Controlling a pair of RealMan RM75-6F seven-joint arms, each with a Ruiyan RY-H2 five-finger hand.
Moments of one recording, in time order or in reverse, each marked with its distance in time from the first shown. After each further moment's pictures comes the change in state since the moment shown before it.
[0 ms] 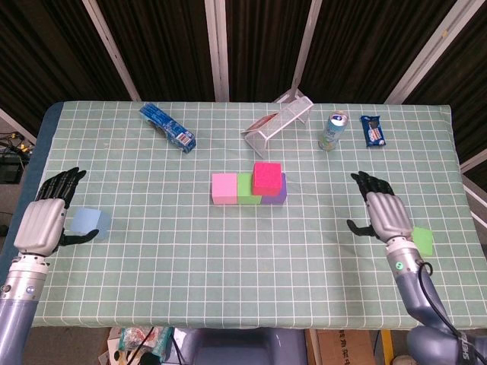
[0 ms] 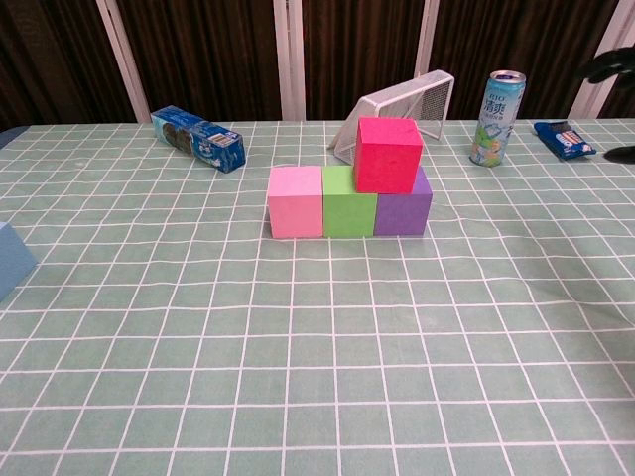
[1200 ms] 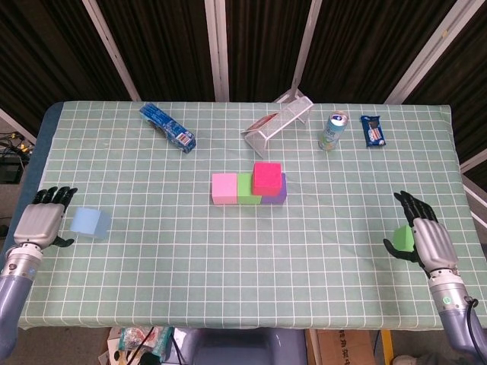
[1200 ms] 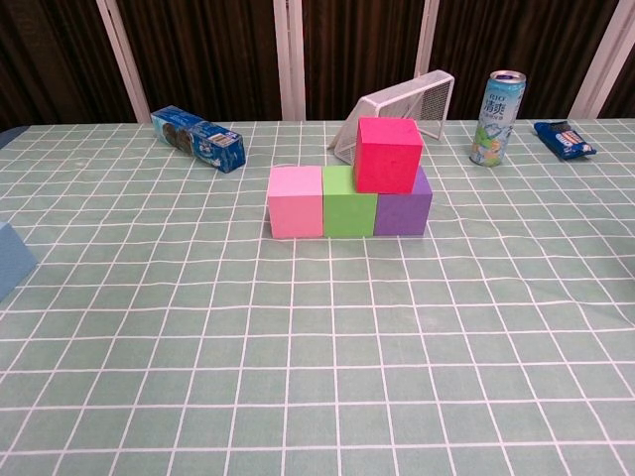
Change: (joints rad) left arm -0.107 -0.065 0.086 0.403 -0.176 -0.330 0.148; right arm -0.338 -0.018 0.002 0.204 -0.400 0.036 0.334
